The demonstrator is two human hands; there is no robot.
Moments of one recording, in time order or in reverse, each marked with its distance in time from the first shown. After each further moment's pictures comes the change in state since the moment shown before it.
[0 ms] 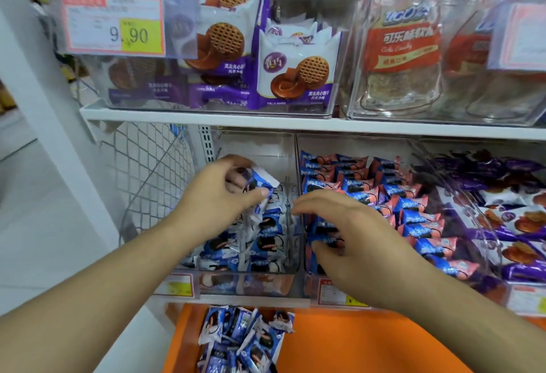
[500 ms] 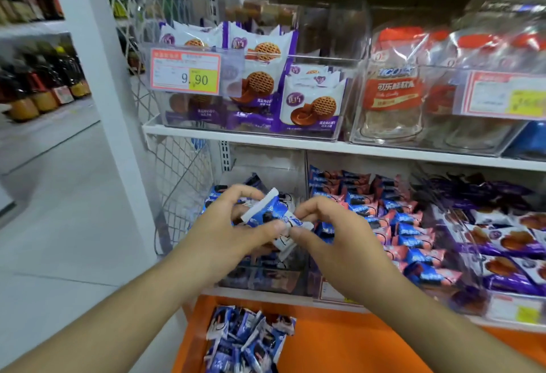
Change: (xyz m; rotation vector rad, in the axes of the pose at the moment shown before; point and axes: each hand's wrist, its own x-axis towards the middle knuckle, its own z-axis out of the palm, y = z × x) left_hand -0.097 0.049 -0.029 -0.386 -0.113 -0.100; right_hand 0.000 -0.044 0.004 0.346 0.183 0.163
